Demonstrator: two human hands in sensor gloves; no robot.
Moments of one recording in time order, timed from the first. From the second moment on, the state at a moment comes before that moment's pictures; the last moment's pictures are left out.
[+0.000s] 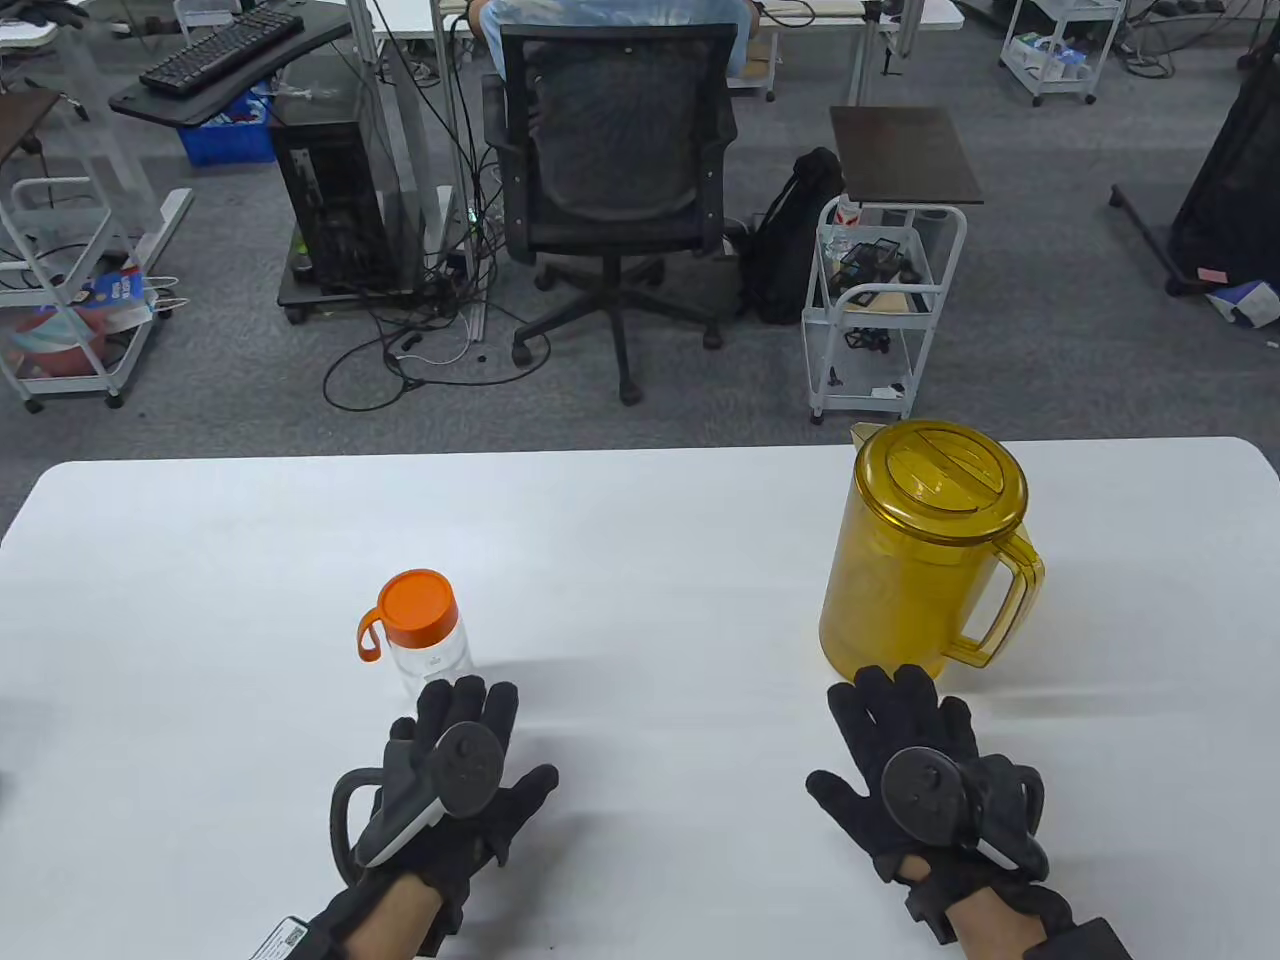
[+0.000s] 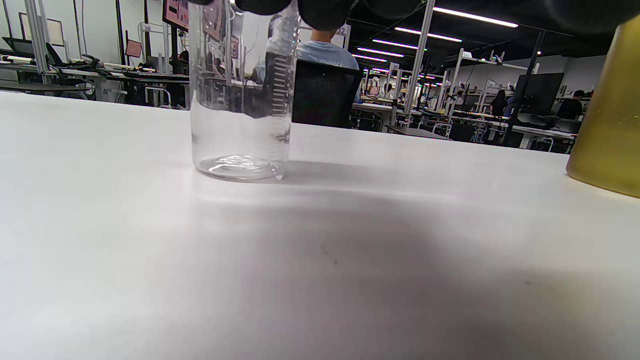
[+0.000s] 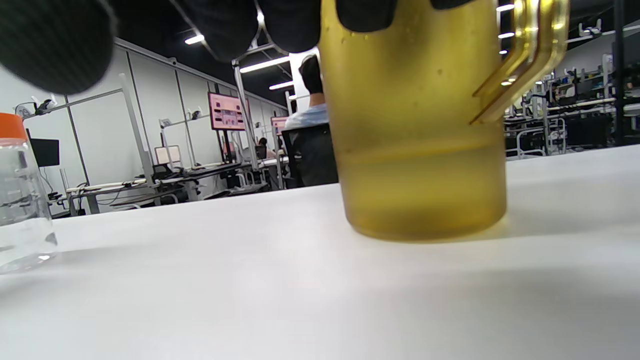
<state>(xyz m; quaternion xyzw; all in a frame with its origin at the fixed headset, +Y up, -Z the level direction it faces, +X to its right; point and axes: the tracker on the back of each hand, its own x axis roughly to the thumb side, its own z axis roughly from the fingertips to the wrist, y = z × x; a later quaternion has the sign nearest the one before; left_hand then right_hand) -0.206 -0.722 -0.329 -0.04 -0.04 0.07 1.00 0.208 -0.704 -0.318 0.13 -0.07 0.98 0.12</state>
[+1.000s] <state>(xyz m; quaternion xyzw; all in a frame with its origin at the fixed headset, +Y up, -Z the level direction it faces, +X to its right) -0.254 -0.703 -0.322 0.03 0.06 0.21 0.98 0.213 -0.702 -0.319 0.13 -0.07 0.98 0.13</state>
